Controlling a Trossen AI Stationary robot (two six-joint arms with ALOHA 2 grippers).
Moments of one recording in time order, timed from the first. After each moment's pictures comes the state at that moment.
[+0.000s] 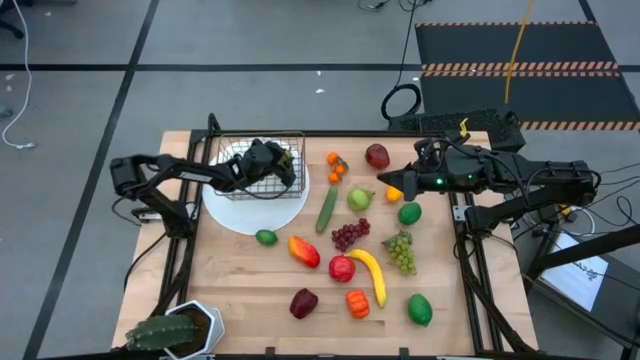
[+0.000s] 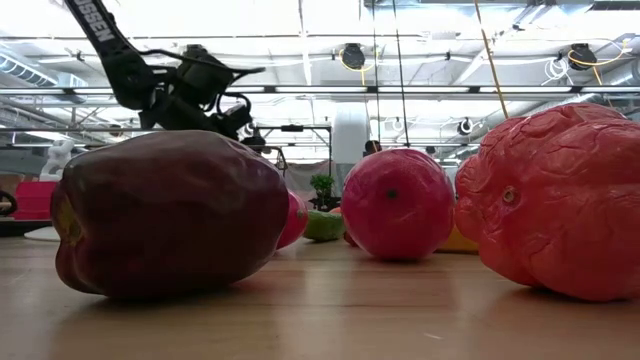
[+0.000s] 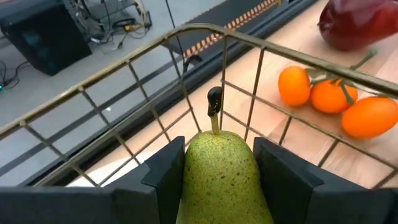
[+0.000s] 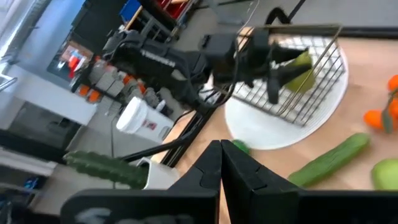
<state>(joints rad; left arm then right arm) 0.46 1.56 0.58 0.50 -0.31 -0.06 0.08 1.02 1.23 -0.56 0.23 0.99</state>
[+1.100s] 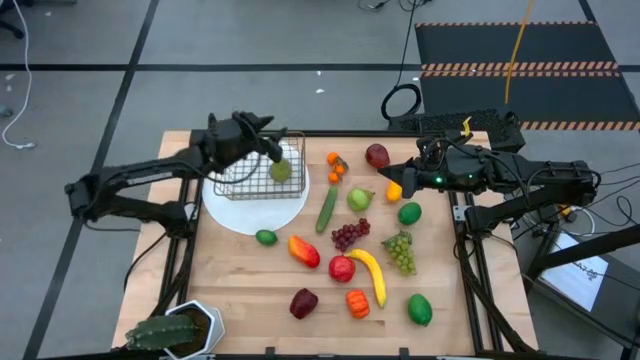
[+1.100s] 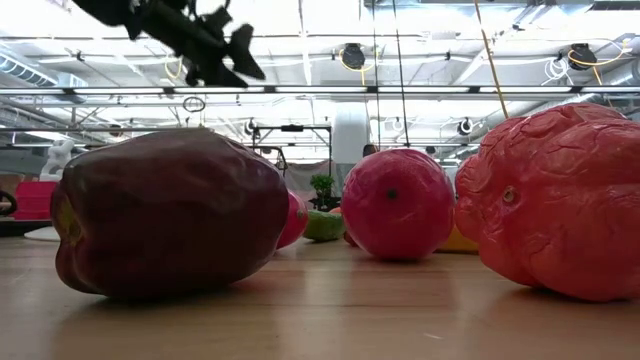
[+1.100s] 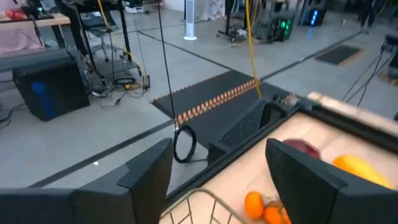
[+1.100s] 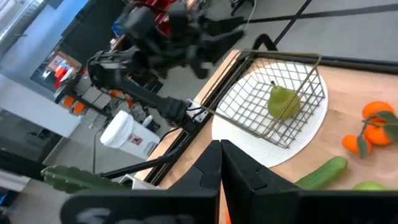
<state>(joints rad) 0.46 1.12 0.85 0.07 -0.31 -0.11 0.08 1.02 1.23 -0.55 0.37 0.91</state>
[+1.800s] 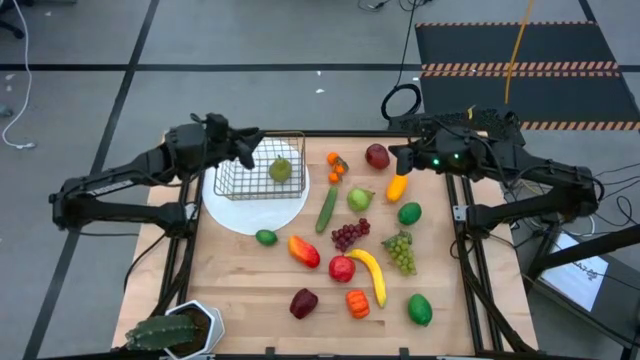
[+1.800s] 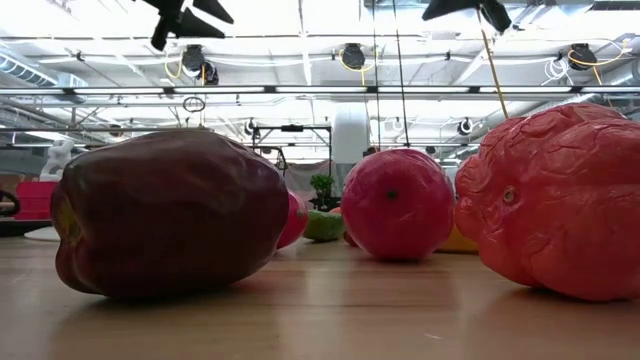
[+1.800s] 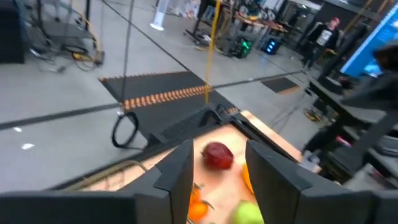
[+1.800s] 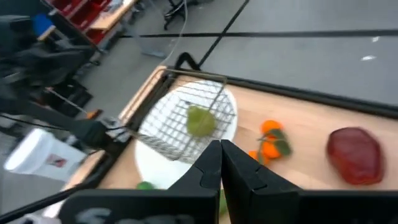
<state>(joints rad) 0.30 0.88 0.95 -0.26 -0.31 -0.47 -0.17 1.02 1.23 -0.72 0.35 0.79</state>
